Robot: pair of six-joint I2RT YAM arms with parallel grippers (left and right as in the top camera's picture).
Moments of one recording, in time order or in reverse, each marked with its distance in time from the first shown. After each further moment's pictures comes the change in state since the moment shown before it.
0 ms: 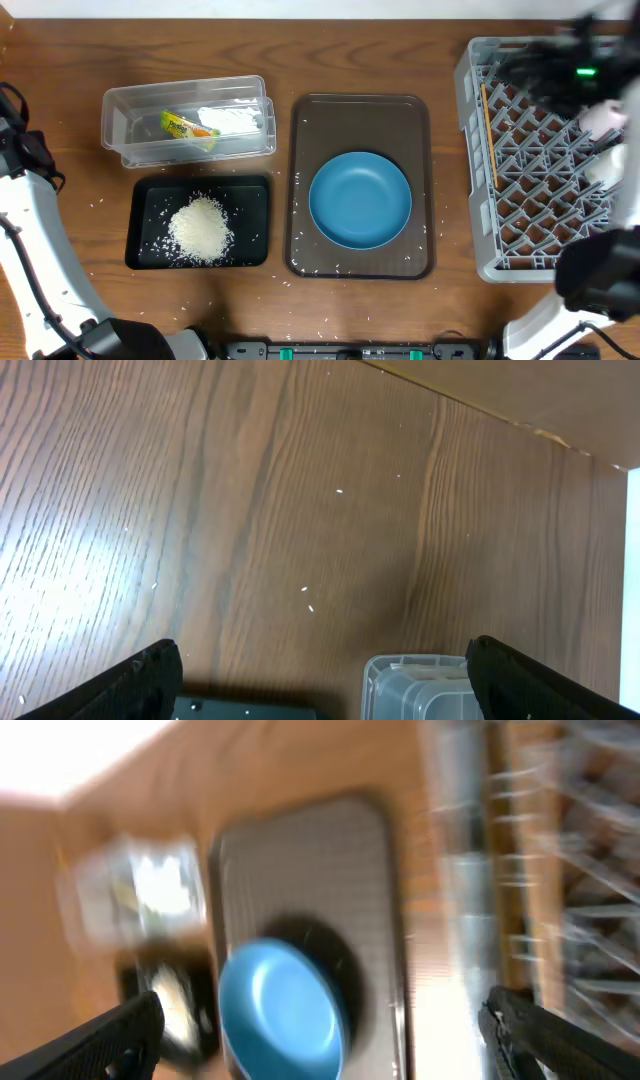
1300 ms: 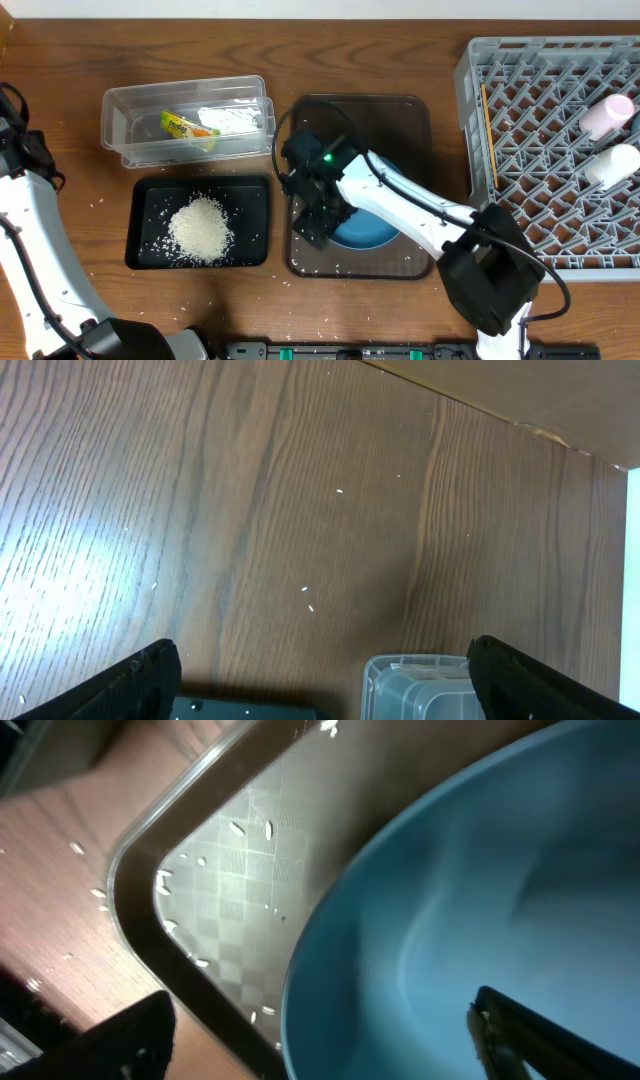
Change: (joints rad) left arm 0.000 0.000 0.000 0.000 0.000 0.000; right arm 1.017 0.127 -0.441 0.243 0.448 -0.166
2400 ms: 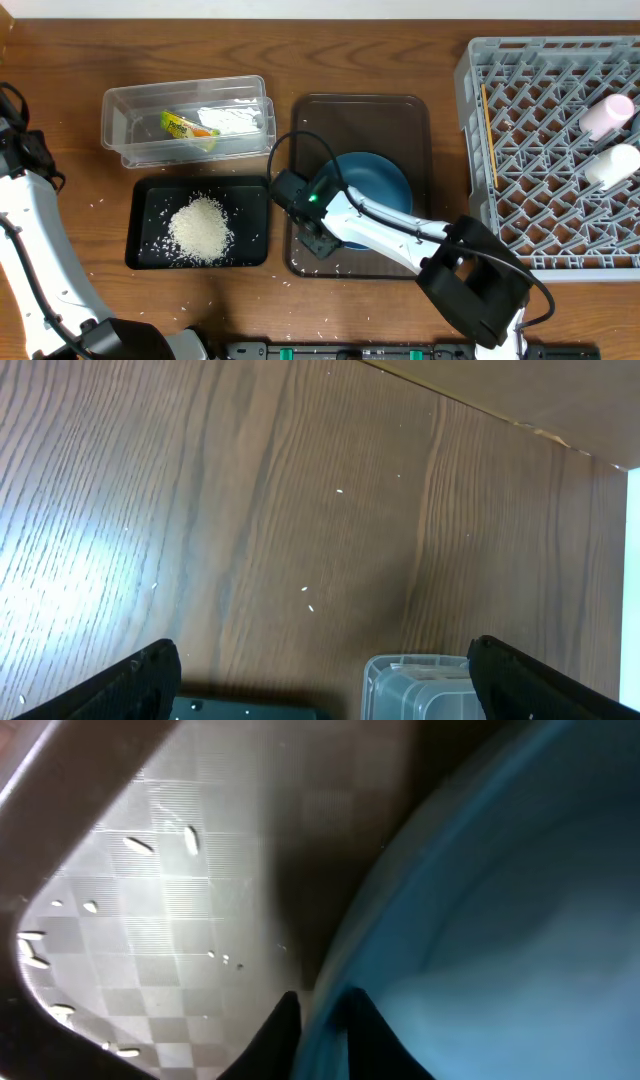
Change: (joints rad) left arm 0.000 0.000 0.000 0.000 0.000 0.000; right arm 0.122 0.000 -0.158 0.170 0.250 0.215
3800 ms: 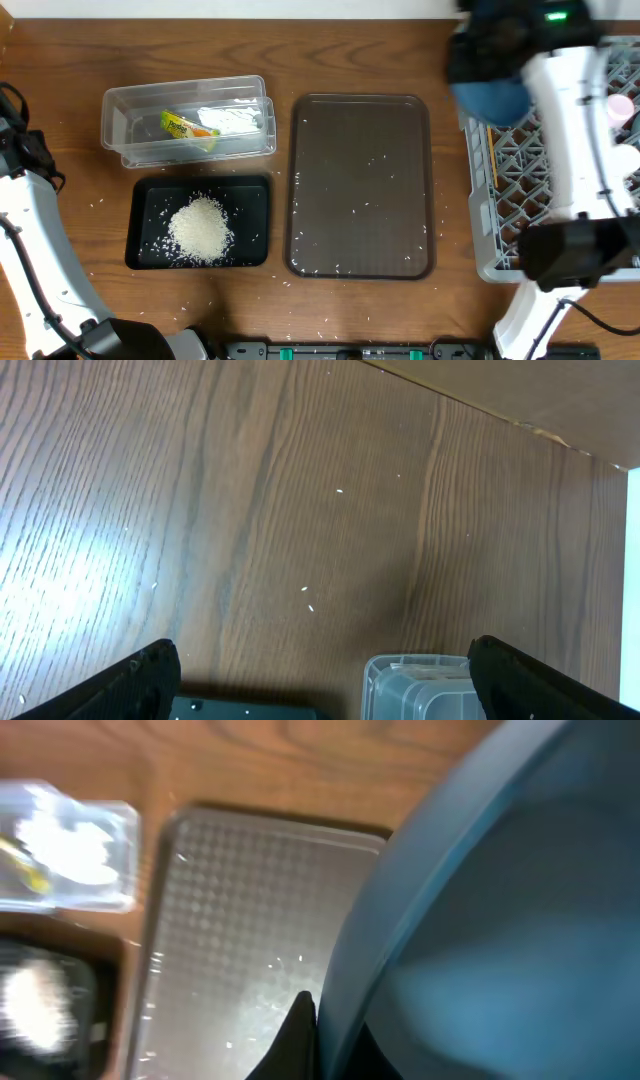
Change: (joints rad) left arm 0.000 0.000 0.000 0.000 0.000 0.000; right arm -0.886 0.000 0.855 -0.426 -0.421 -0.104
